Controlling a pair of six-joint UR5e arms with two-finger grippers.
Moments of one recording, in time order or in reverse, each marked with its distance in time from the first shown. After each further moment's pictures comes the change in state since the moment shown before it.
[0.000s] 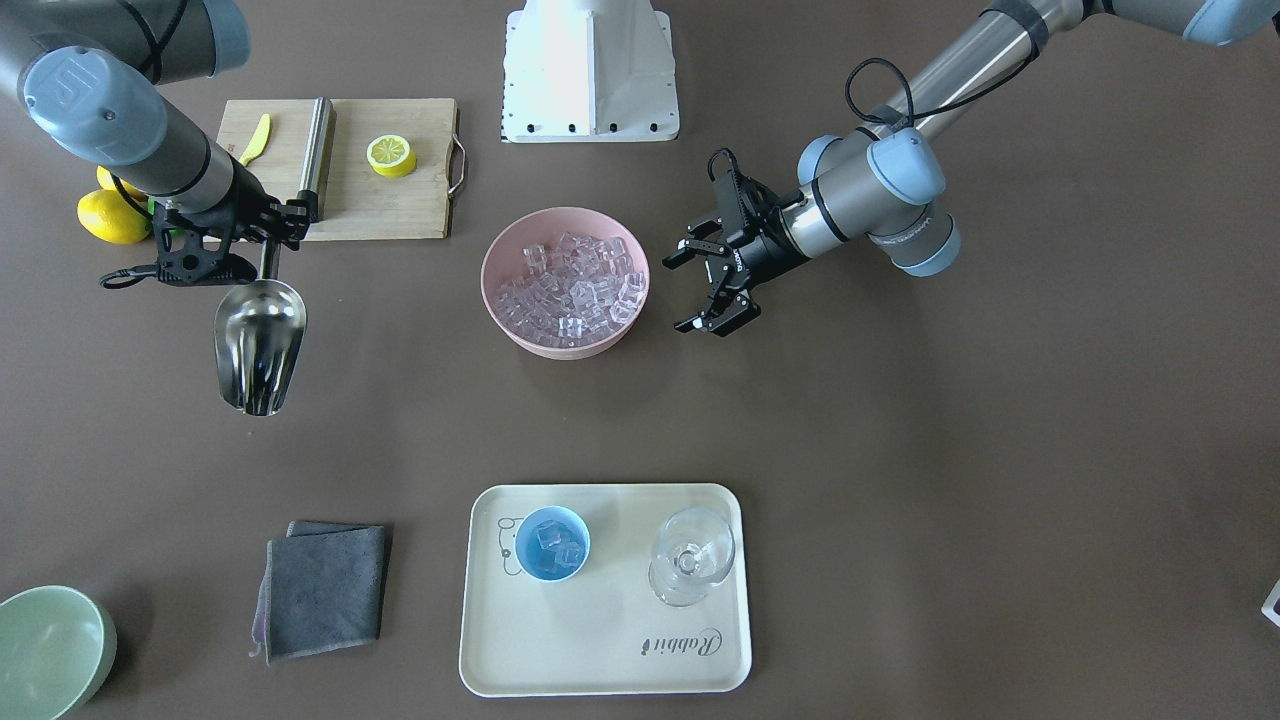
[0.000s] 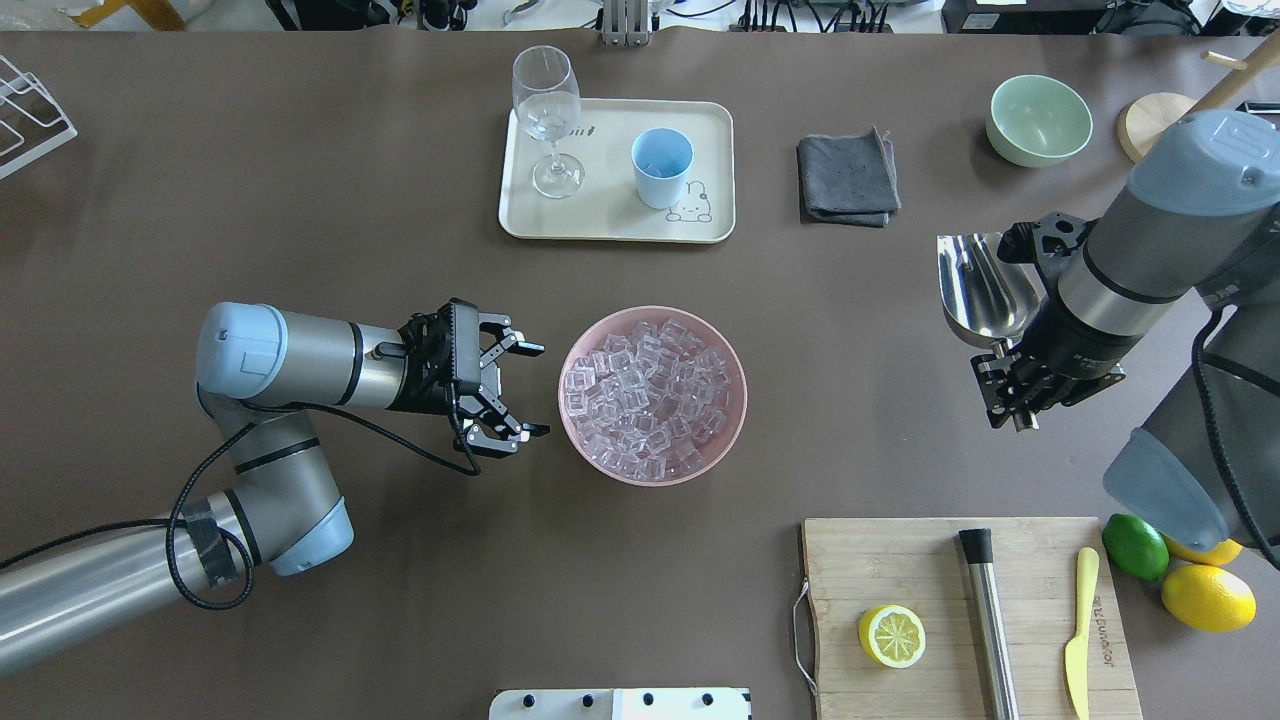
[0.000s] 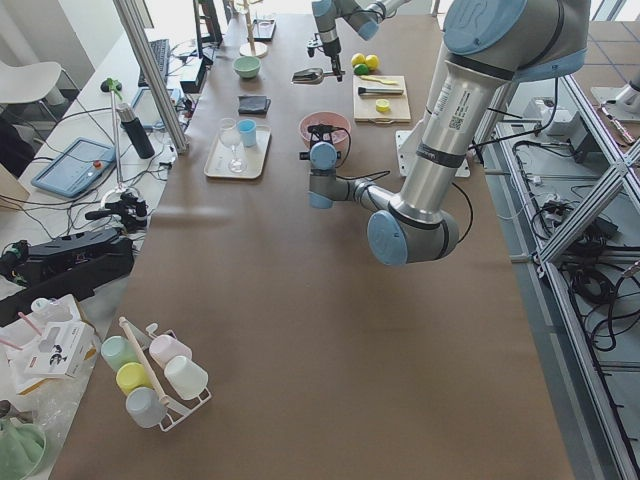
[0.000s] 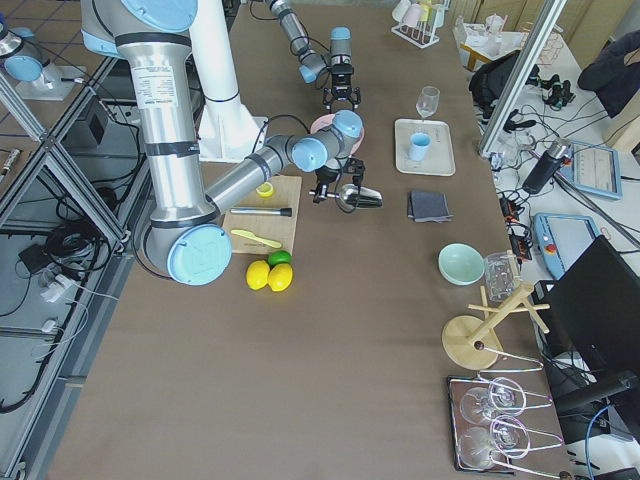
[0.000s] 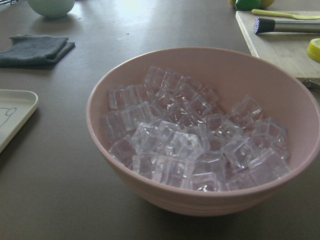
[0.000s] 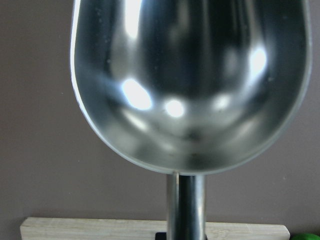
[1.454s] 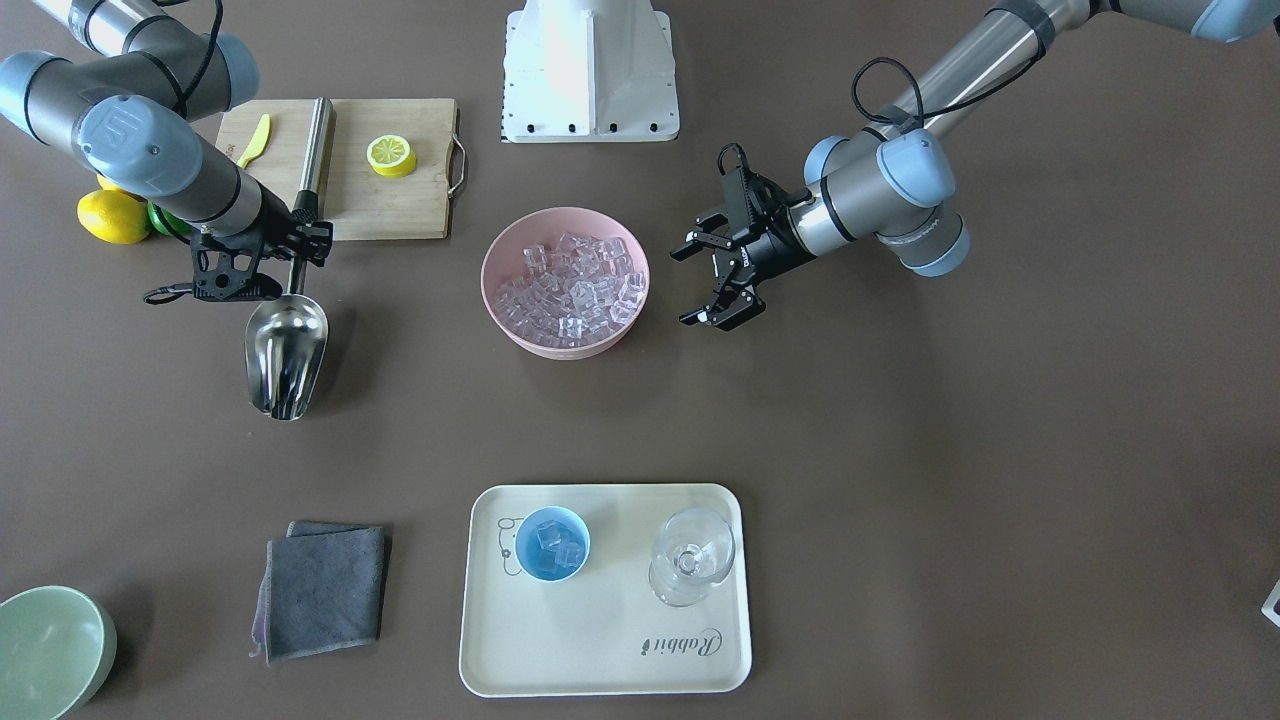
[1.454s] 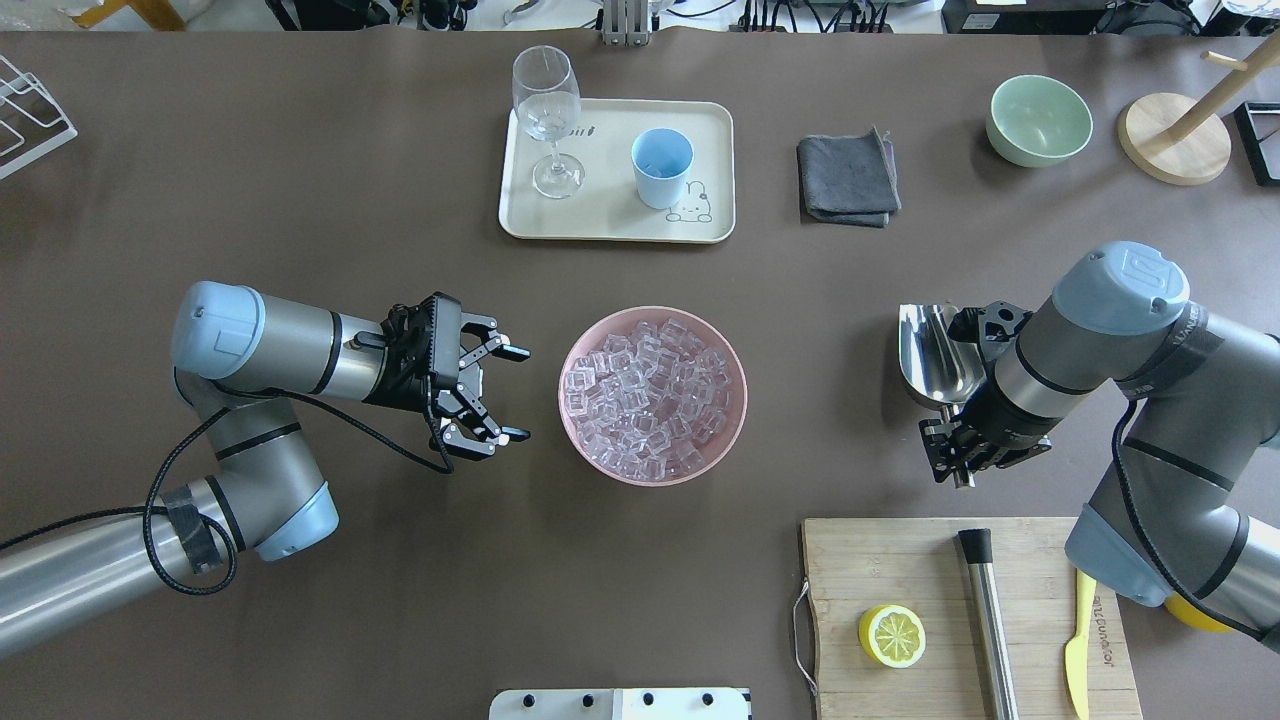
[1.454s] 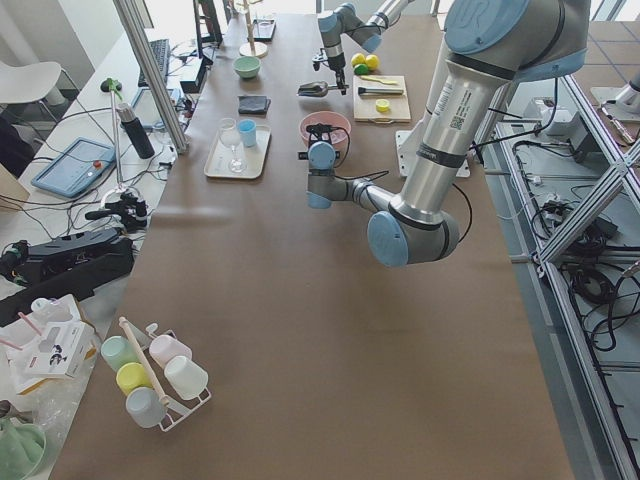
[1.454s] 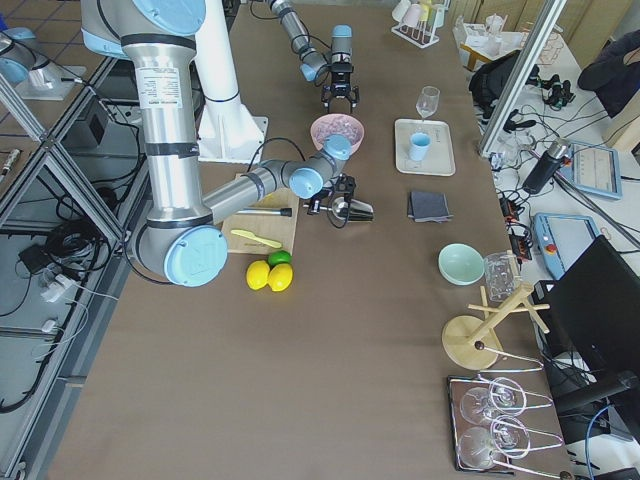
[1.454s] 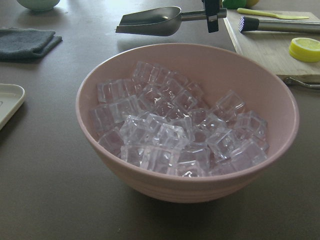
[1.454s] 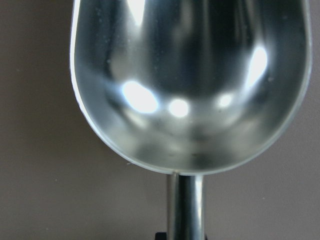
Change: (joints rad) left arm -0.011 0.012 -0.009 0.007 -0.065 0.000; right arm -0.077 -0.046 -0.125 0.287 -0.020 0.145
